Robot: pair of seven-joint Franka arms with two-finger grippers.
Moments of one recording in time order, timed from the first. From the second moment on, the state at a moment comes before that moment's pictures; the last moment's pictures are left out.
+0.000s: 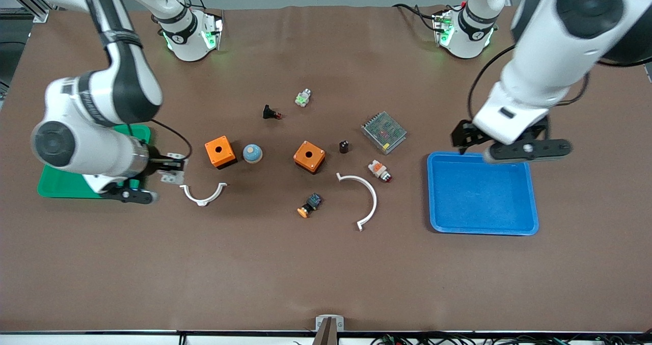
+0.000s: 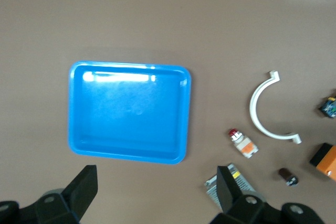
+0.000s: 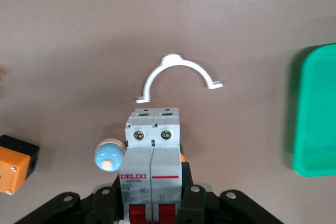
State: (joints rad) left arm -0.06 0.19 -0.31 -1.42 0.16 1.65 -0.37; right arm 0.23 0.35 -0.01 -1.64 0.09 1.78 0.33
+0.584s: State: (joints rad) left arm -0.09 0.02 -0.04 -1.55 0.04 1.59 -0.12; right arm 0.34 0.48 -0.01 -1.74 0.12 2.08 0.39
